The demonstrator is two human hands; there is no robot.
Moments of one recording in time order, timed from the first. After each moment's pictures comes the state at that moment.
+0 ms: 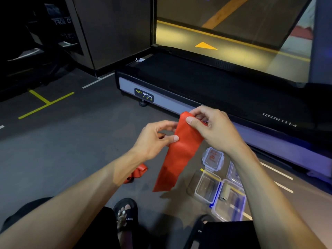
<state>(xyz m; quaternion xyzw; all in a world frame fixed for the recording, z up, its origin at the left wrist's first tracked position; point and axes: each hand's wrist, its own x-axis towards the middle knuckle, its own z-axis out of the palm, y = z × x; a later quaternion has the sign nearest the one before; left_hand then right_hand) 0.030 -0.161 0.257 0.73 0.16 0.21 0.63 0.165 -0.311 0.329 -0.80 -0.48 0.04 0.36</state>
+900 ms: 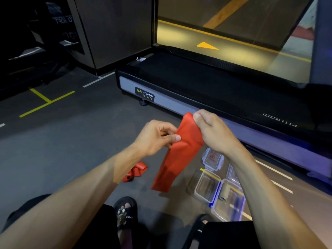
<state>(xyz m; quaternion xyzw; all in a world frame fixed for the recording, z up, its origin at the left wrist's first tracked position) 0.033 -0.157 0.260 0.76 0.13 0.16 0.62 0.164 -0.309 0.320 -0.83 -0.43 0.12 0.34</state>
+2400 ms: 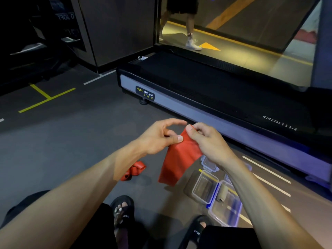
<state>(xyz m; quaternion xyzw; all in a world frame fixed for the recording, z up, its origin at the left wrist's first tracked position) 0.043 -0.157 0.256 0.75 0.10 0.10 0.65 0.156 -0.317 0.294 -0.80 -0.37 0.21 0.42</state>
